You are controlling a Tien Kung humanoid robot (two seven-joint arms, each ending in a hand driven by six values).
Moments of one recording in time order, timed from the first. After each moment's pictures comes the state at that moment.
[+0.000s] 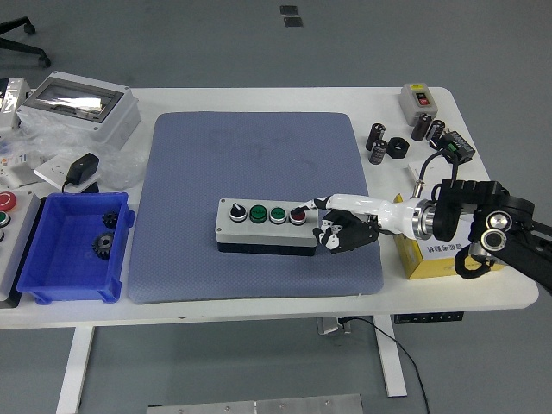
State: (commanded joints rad) left arm -0.05 0.13 -1.84 -0.26 1.88 -0.12 0.29; right arm 0.64 -0.58 0.64 1.49 -1.14 0.38 -0.21
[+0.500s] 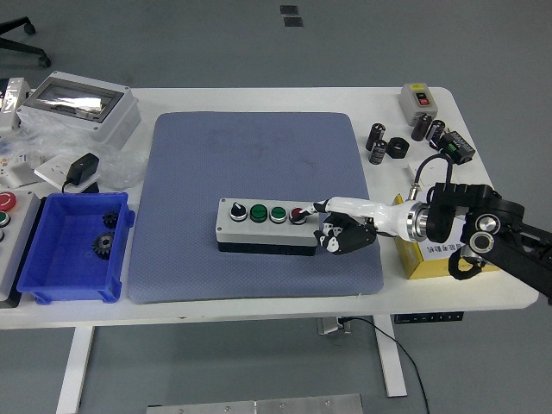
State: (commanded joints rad) left arm -0.05 0.12 -1.84 -0.26 1.88 -0.13 0.28; right arm 0.65 -0.56 0.63 1.46 -1.17 0.36 -0.21
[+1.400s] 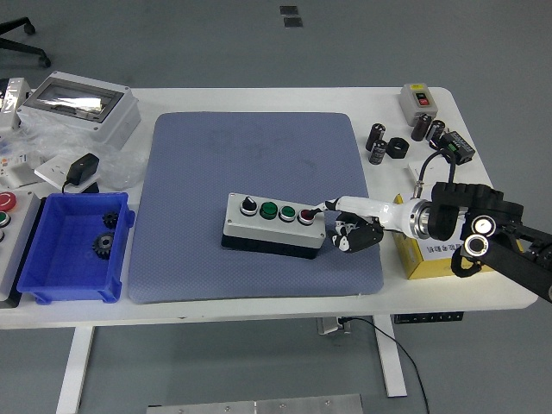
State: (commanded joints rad) left arm -0.05 0.13 -1.84 -0.25 1.87 -0.16 0.26; right arm 0.68 -0.57 0.58 1.44 -1.27 0.34 -0.25
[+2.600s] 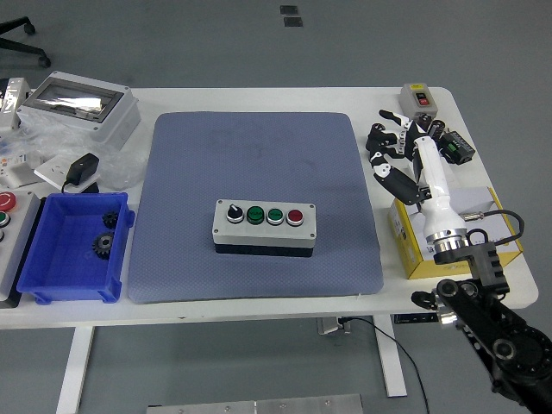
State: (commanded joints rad) left arm -0.05 0.09 -1.83 -0.24 1.88 -0.09 0.26; right arm 0.20 -0.20 1.07 1.32 -1.41 -0.50 0.41
